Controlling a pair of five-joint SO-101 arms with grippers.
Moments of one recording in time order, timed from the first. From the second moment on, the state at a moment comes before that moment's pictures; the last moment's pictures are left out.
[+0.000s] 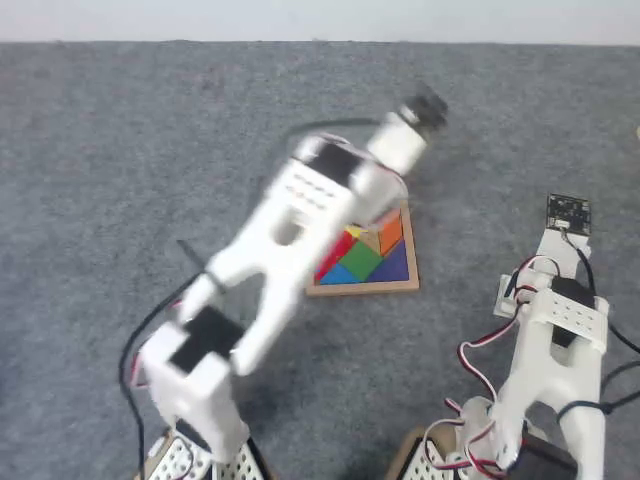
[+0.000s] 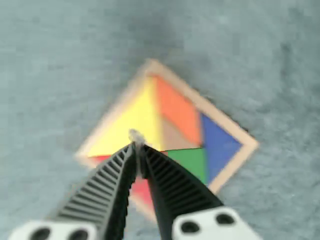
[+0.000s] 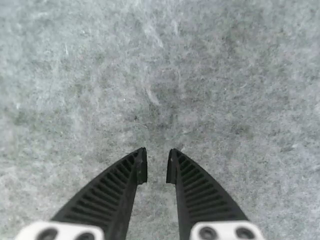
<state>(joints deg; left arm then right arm) 23.3 11.9 -11.3 75.9 -8.8 21.2 -27.5 59.2 47.3 10.9</state>
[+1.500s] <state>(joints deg) -28.6 -74.2 65.1 67.5 -16.8 8.8 -88.6 85.2 65.8 18.7</state>
